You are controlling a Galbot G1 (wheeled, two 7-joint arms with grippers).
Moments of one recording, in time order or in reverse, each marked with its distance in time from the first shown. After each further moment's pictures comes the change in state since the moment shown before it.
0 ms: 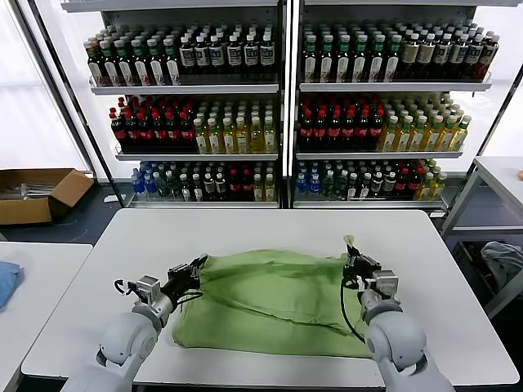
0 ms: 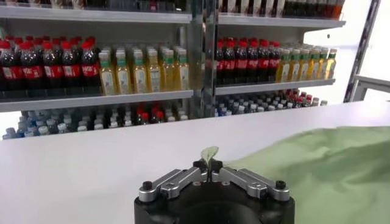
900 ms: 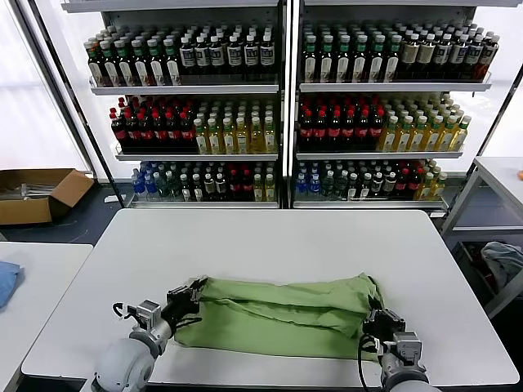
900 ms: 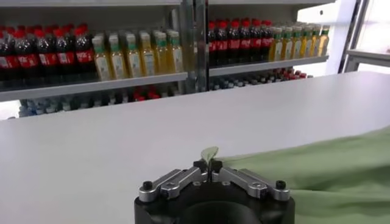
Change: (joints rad) left arm 0.143 -0.010 -0.029 -0.075 0.086 -0.003 0.013; right arm -0.312 -0.005 0.067 0.134 -0.059 0.036 0.037
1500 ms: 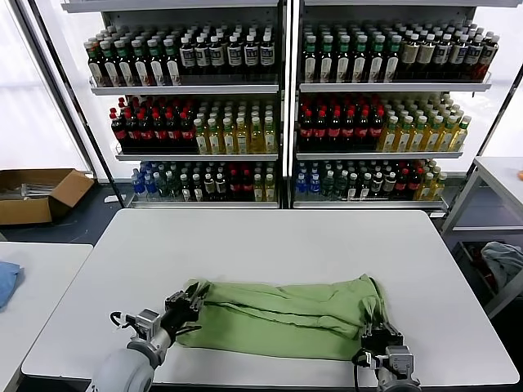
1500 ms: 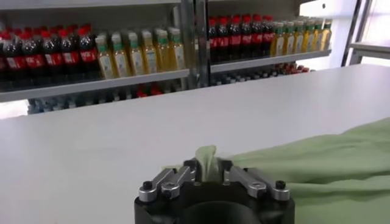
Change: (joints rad) left arm 0.070 -0.033 -0.034 -0.072 0.070 0.025 -0.008; right arm -0.016 0.009 -0.024 -0.050 -0.078 0.030 0.014
